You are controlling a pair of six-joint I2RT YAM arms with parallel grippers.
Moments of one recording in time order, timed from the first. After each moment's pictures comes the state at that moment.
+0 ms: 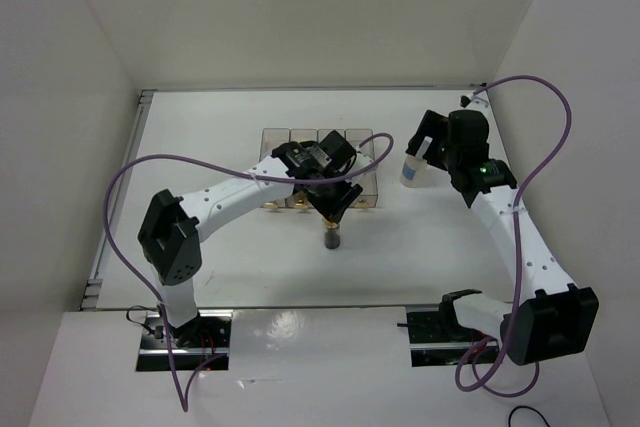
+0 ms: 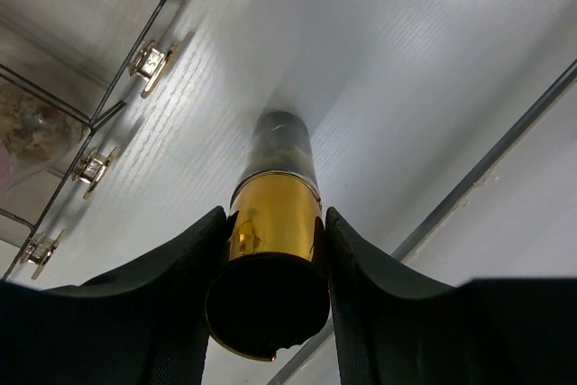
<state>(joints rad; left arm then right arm) -0.86 1.82 1.63 -0.89 0.12 -0.03 0.15 1.15 1.07 -0.47 0.16 0.48</state>
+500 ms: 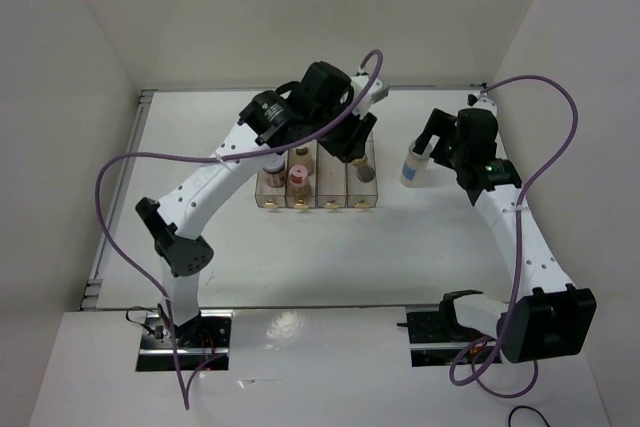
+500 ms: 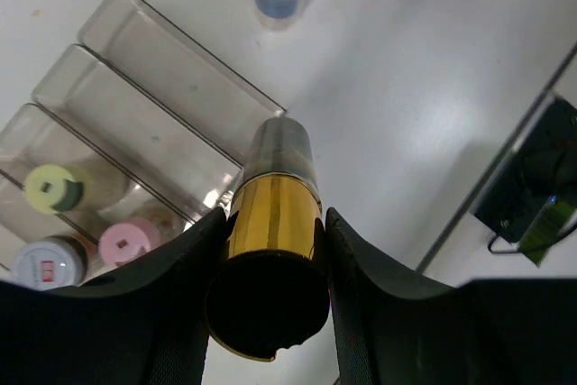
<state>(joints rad) -0.83 1.87 2.22 -1.04 0.12 -0.03 0.09 1.16 1.07 -0.46 0.12 0.44</state>
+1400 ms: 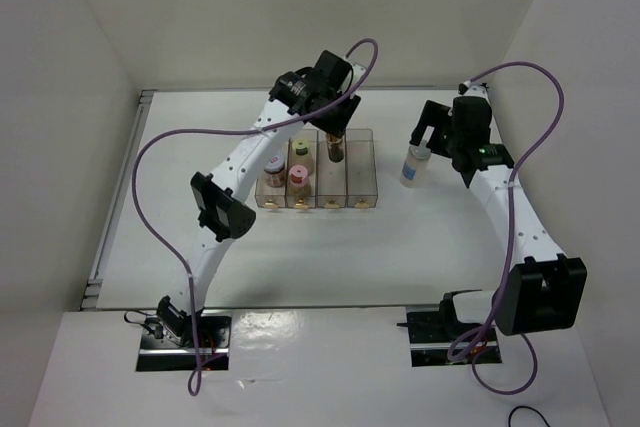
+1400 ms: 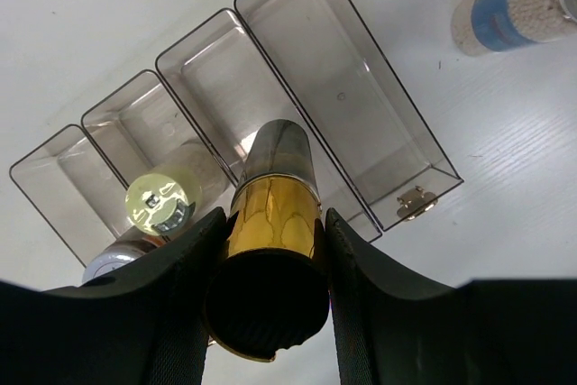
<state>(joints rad) -0.65 2.34 2.73 -1.22 -0.05 -0.07 0.07 1.29 1.15 -0.42 0.08 0.37</state>
